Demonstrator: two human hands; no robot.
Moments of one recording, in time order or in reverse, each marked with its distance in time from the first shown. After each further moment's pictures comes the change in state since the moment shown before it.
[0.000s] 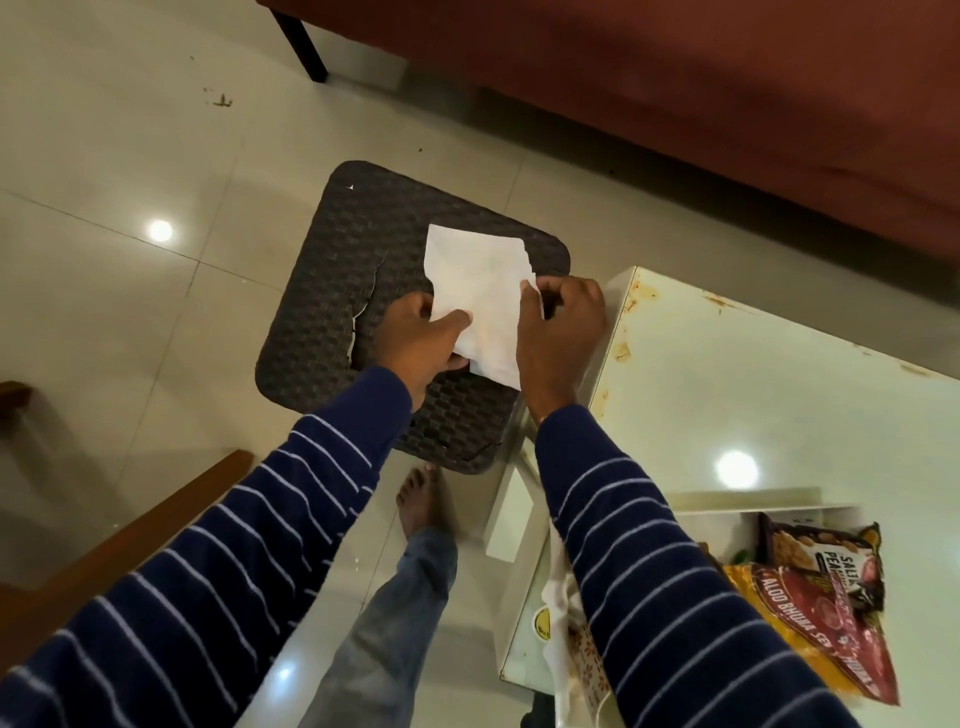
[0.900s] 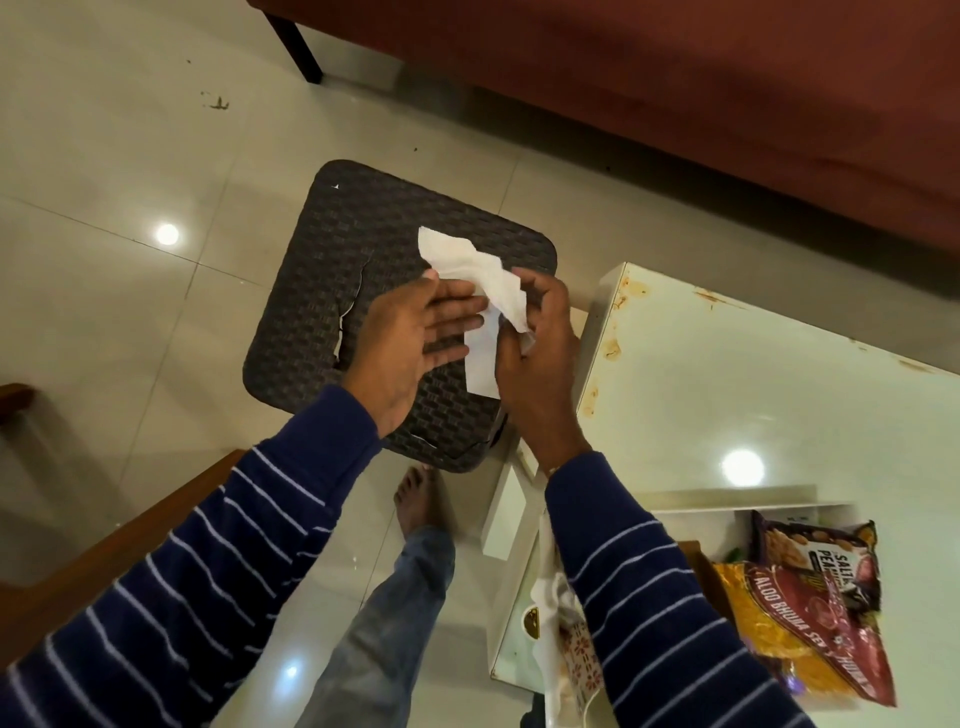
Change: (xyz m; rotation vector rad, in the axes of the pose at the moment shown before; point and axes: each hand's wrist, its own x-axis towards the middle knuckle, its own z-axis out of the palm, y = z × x) left_hand -0.040 0.020 -0.003 -0.185 -0.194 0.087; right_hand -0.025 -0.007 -0.036 0.278 -0.360 -0.110
